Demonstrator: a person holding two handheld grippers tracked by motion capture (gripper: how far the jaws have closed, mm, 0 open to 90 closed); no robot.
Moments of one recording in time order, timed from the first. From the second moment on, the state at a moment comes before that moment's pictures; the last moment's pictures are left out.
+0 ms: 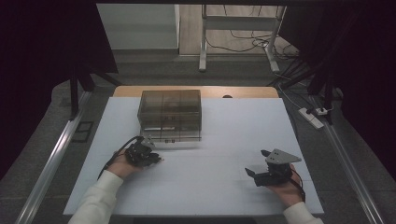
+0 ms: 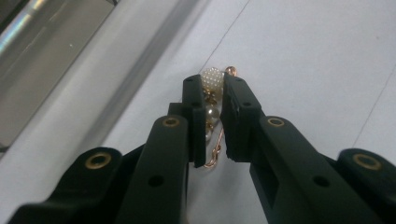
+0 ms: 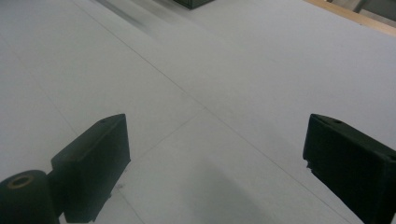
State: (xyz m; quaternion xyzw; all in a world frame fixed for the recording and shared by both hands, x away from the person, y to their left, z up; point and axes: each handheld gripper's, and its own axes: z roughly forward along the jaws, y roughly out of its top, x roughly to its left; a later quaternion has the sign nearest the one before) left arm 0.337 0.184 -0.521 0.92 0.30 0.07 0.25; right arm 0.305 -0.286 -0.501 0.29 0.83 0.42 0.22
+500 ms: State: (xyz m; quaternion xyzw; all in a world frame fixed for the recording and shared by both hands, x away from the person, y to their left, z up) left arm 0.332 0.190 -0.507 0.90 0.30 0.08 0.29; right arm 0.305 -0.287 -0.501 0.29 0.83 0.42 0.22
